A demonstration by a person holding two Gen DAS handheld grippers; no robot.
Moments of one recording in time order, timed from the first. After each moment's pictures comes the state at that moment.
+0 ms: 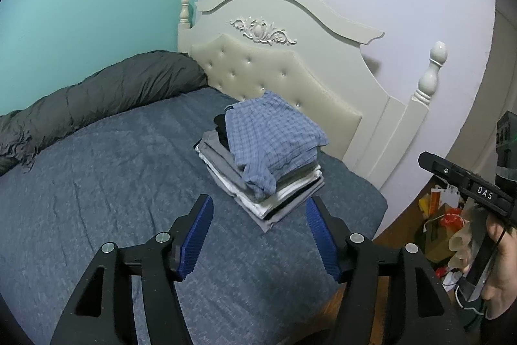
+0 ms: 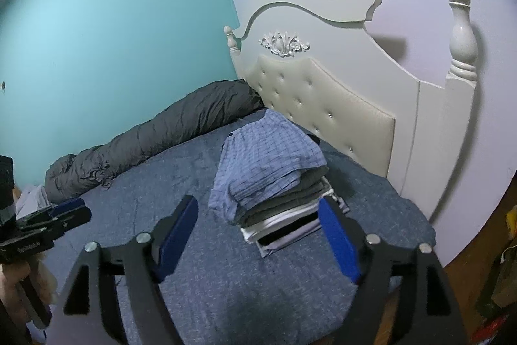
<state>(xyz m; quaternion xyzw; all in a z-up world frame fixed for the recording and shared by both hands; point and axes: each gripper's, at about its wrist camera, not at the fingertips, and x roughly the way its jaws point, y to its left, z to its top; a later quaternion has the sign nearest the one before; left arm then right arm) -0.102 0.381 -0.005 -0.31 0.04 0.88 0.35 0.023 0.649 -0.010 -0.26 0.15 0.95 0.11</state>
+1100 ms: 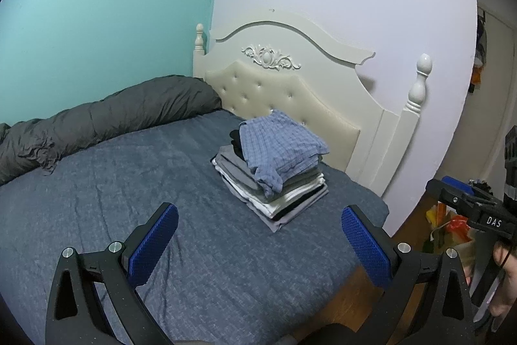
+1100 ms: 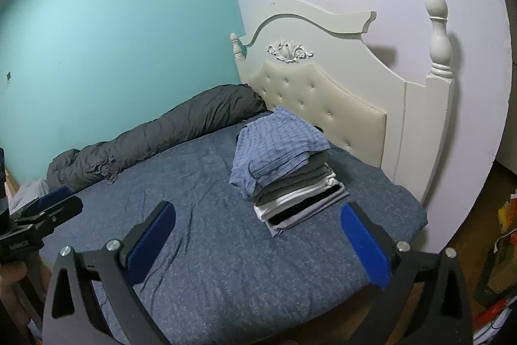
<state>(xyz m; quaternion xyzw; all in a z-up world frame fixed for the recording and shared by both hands) -0.026 0.321 0.004 -0.26 0.03 0.91 0.33 0.093 0.573 -0.008 -0.24 0.13 0.95 0.12</state>
